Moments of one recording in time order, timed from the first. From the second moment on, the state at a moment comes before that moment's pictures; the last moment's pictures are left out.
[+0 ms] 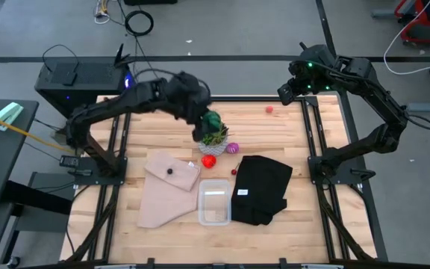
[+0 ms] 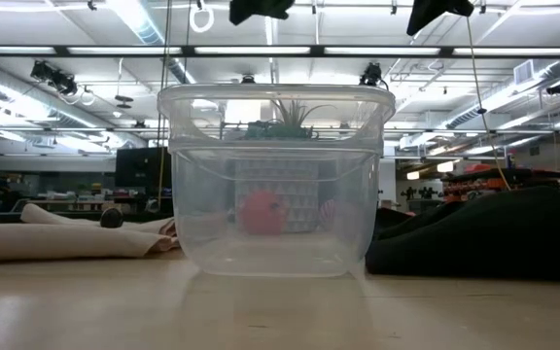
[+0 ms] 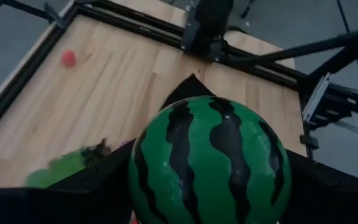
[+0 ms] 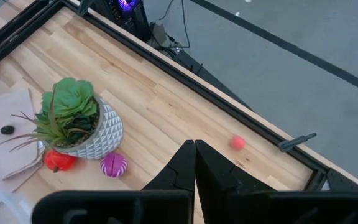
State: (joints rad) left arm 0.21 1.64 1.84 -0.86 0.19 -0.21; right arm -0.53 1.30 1.84 -1.40 0.18 0.34
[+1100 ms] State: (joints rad) left arm -0.20 2.01 1.84 -0.86 0.04 -0.87; right arm -0.53 1.30 1.84 -1.45 0.18 0.12
